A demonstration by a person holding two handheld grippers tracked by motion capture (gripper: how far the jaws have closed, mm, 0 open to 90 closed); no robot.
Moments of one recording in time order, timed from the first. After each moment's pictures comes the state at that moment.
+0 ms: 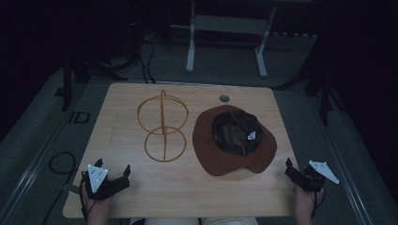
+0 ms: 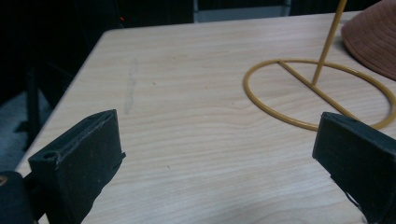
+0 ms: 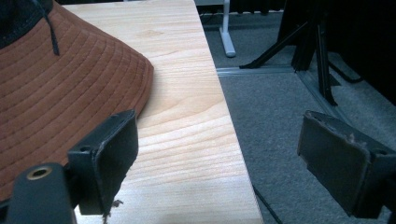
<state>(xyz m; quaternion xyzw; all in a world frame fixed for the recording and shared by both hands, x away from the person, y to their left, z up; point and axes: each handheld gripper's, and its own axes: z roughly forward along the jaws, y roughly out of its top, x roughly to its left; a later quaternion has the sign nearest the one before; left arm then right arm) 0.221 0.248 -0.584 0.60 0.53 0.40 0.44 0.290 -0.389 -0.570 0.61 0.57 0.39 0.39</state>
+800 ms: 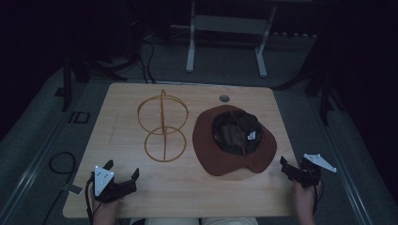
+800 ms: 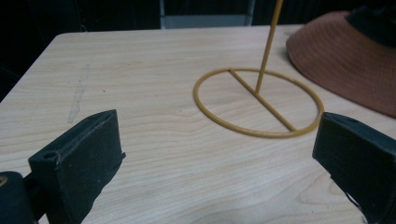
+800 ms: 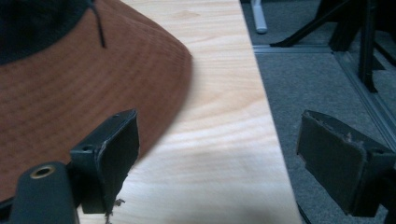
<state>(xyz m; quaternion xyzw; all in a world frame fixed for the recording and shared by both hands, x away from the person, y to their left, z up) 0.214 0.226 -0.577 0.63 0.50 0.36 0.48 0.303 -0.376 -0.549 0.60 0.63 0.38 0.32</state>
